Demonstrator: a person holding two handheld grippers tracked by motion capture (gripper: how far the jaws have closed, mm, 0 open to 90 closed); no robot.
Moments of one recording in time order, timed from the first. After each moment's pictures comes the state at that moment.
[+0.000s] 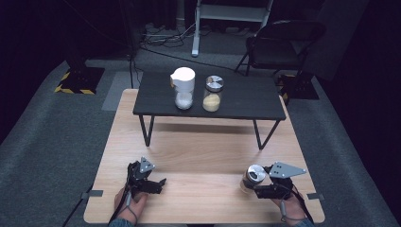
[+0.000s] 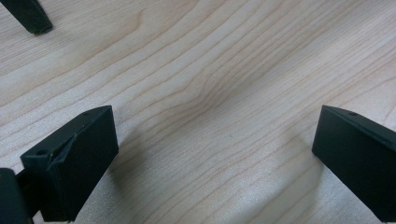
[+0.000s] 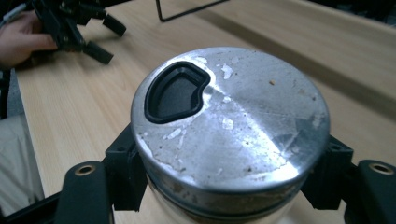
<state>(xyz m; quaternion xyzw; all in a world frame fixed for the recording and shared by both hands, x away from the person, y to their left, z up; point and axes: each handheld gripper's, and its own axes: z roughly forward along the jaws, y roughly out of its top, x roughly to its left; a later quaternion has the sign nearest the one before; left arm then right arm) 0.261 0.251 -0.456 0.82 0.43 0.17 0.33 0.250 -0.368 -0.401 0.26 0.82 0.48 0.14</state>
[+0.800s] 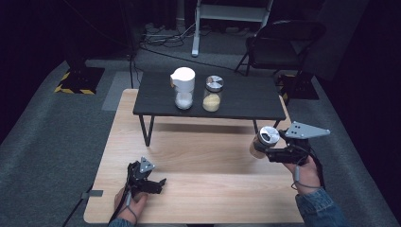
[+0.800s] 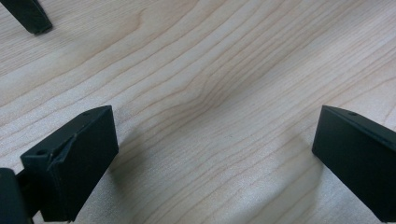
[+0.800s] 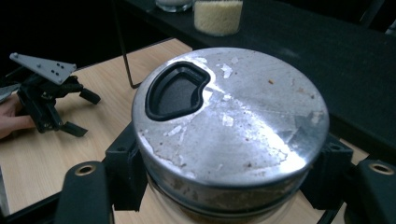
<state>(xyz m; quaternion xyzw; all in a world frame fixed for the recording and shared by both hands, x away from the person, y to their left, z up) 0.261 0.251 -0.456 0.82 0.43 0.17 0.33 0.285 -0.367 -0.288 0.27 0.81 0.49 0.19</state>
